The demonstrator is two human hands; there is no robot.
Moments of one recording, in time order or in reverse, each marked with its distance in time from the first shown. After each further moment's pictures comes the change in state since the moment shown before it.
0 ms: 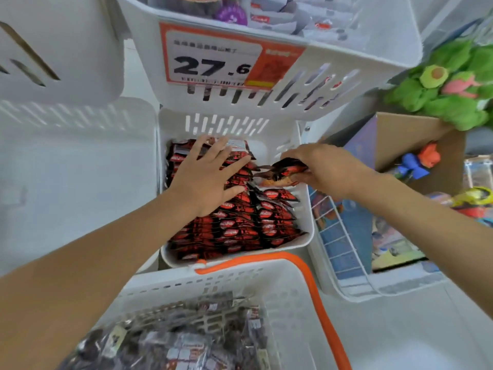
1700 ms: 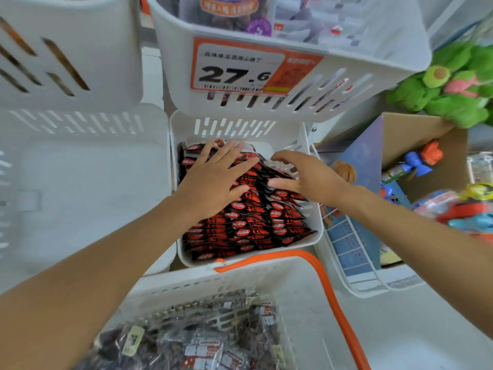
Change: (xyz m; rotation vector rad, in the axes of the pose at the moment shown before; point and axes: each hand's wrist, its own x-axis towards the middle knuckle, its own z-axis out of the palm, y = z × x) left_hand -0.013 -0.010 0.000 -0.323 0.152 0.056; right_hand 0.017 -0.017 0.037 0.373 0.012 0.162
